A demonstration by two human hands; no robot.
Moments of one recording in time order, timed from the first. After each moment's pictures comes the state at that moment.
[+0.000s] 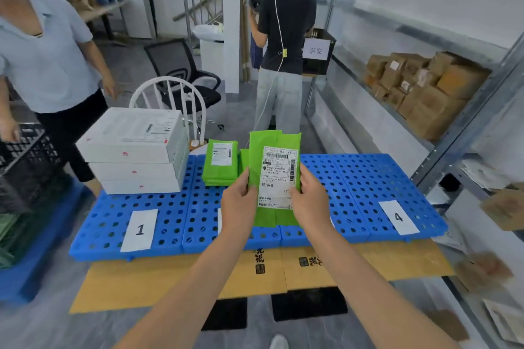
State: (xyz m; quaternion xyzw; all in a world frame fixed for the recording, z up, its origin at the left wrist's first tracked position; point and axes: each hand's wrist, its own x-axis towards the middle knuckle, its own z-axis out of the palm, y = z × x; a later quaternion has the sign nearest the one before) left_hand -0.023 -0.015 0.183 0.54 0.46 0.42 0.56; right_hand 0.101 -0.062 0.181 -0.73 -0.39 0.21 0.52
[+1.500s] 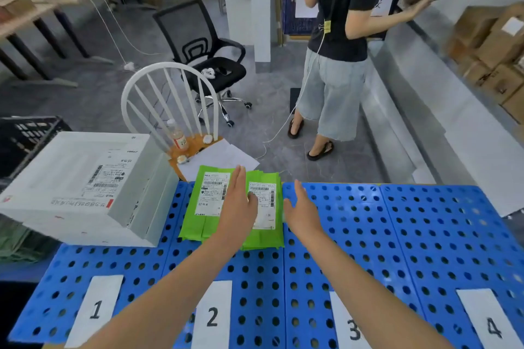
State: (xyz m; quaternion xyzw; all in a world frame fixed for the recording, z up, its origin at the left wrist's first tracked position) left_hand 0.123 0.243 0.103 0.74 0.56 0.22 0.30; right_hand 0.260 0.200 0.067 -0.79 -0.39 0.36 0.31
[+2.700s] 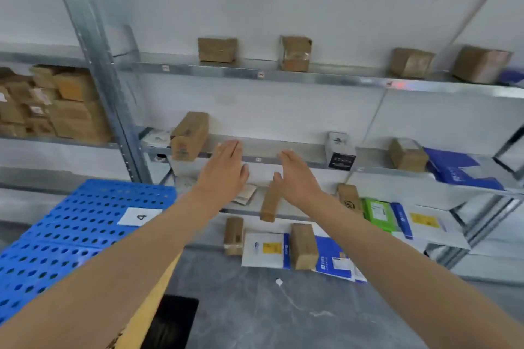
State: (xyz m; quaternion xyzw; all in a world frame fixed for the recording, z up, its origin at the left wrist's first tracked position) left_hand 0.235 -0.304 0.276 0.94 -0.29 0.19 0.08; right_hand 0.191 -0.477 0.272 -0.97 0.03 -0.11 0.19
